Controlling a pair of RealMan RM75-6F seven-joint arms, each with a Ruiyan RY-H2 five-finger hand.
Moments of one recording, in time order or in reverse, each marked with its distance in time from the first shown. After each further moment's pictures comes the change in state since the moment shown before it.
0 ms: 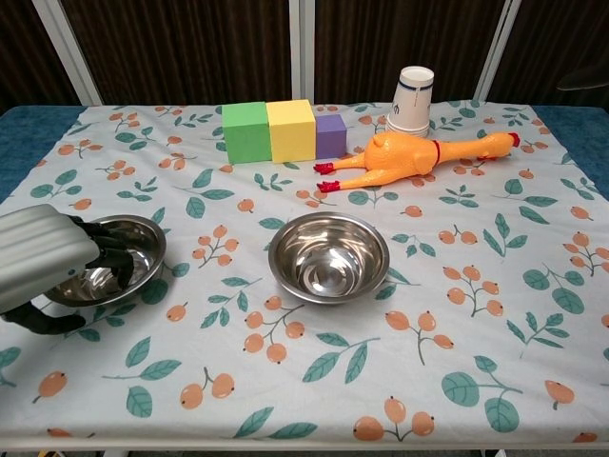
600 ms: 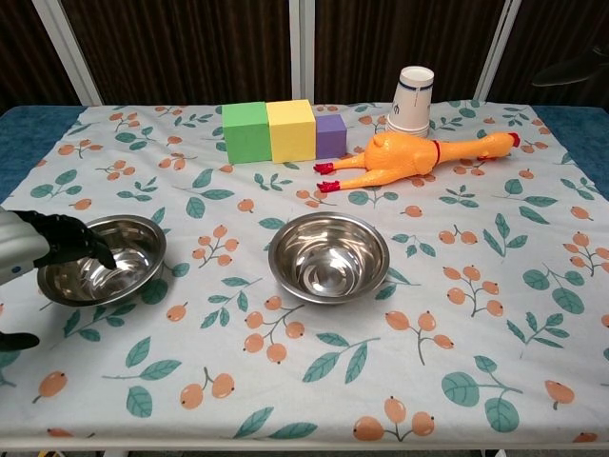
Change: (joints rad) left arm 0.056 0.133 0.013 -0.161 -0.014 -0.004 -0.044; right arm 0.021 -0.027 0.010 -0.006 -0.012 -0.011 -0.013
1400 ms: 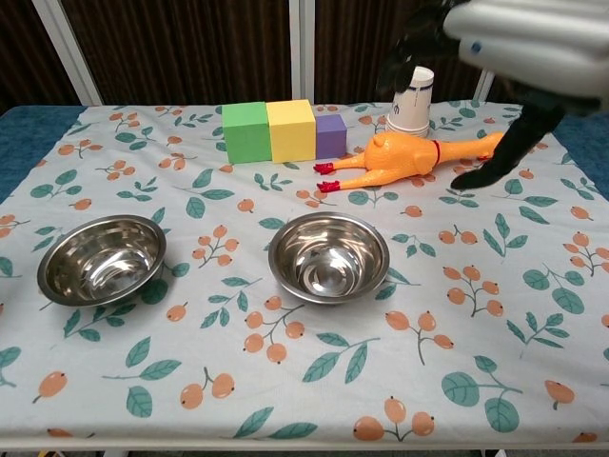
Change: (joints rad) left arm 0.154 0.185 -0.008 -0.117 -0.085 0.190 -0.270; right arm 0.078 -0.165 -0.037 0.016 0.077 -0.127 -0.242
